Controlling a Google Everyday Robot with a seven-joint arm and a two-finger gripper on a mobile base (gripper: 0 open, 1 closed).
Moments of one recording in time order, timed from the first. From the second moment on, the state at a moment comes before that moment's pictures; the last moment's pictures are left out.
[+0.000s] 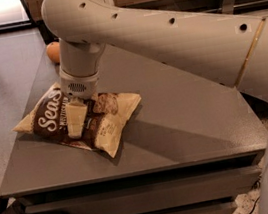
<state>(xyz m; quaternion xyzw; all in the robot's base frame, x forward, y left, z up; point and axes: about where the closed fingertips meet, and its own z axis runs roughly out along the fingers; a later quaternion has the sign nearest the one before) 0.529 0.137 0.822 -0.68 0.72 0.12 0.10</state>
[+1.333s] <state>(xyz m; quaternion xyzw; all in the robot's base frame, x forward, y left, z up) 0.522 0.140 0.858 -0.70 0.70 0.13 0.11</state>
